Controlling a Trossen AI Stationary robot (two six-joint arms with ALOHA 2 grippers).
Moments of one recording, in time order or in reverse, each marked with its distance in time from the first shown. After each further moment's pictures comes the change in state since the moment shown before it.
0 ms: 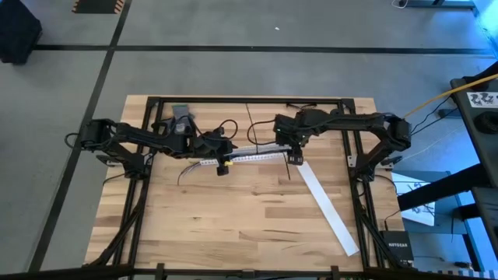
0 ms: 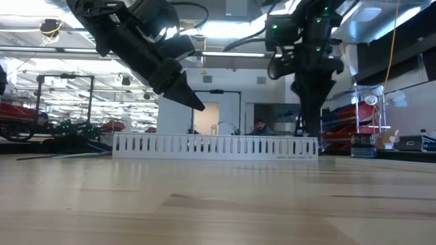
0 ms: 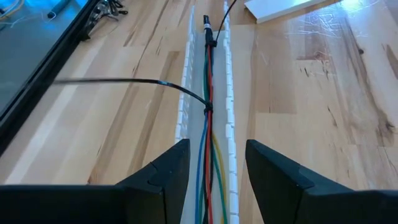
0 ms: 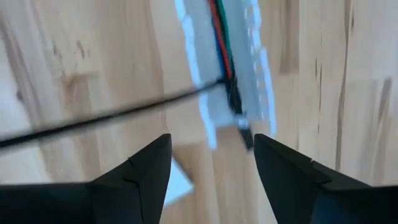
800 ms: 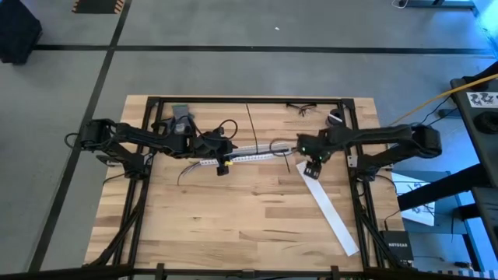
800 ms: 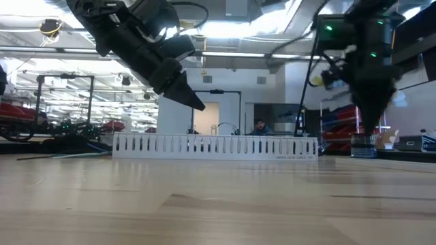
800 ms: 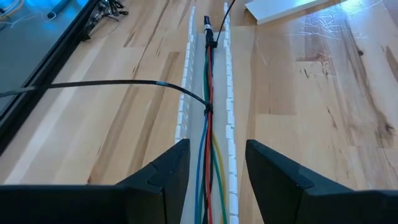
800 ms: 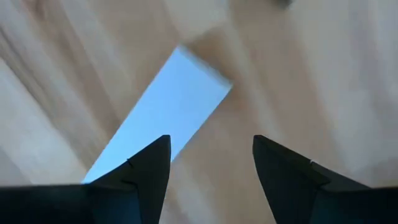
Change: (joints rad) left arm 0.000 -0.001 0.000 0.001 0.000 -0.005; right arm 0.102 -0.326 -0.397 0.031 0.020 0.456
